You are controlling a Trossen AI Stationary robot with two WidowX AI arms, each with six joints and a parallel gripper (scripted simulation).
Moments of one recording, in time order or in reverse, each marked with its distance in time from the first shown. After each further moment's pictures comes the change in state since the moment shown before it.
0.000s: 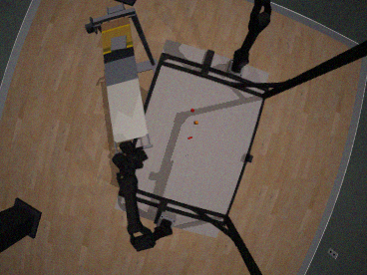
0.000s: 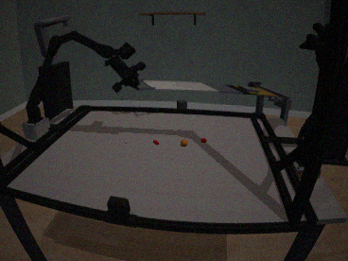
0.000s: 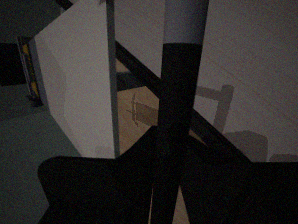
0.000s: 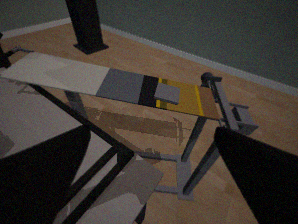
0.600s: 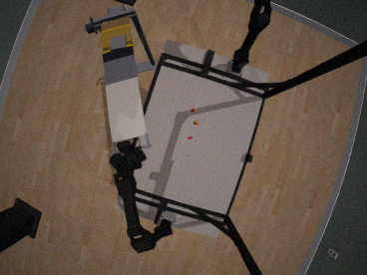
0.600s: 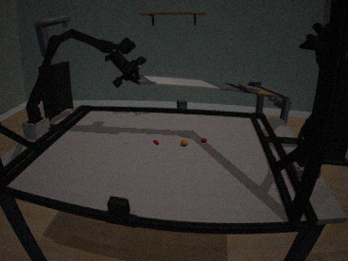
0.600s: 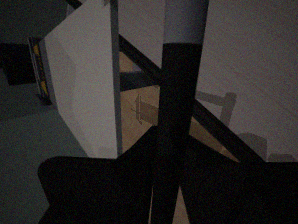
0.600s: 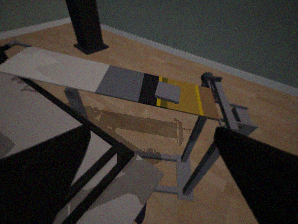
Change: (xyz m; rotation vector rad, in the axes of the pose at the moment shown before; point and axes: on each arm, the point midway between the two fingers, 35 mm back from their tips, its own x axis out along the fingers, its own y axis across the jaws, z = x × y) left arm -0.019 0.019 0.000 0.001 0.000 0.020; right arm 0.000 0.000 0.000 0.000 0.000 0.000
